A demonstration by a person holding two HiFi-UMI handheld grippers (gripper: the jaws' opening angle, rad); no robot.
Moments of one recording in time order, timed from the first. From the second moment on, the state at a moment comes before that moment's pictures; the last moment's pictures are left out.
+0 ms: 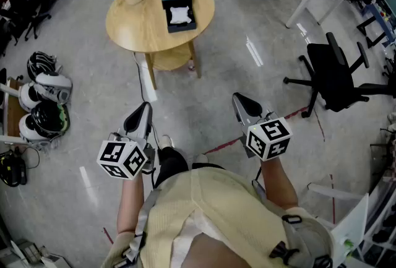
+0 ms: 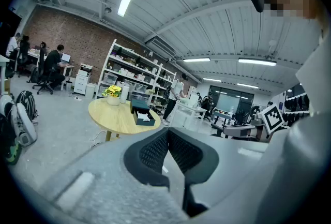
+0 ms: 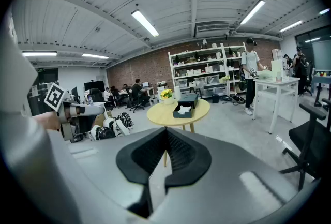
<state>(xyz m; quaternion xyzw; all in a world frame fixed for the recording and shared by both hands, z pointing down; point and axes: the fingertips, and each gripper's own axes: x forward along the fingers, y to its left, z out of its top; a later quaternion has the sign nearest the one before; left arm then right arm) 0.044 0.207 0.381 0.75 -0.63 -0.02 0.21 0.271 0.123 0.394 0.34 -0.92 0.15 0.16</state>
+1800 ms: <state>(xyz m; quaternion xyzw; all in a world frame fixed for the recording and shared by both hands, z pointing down) -0.149 0.128 0.402 0.79 -0.58 0.03 0.20 0.029 0.050 0.405 0.32 -0.91 0.18 0.16</state>
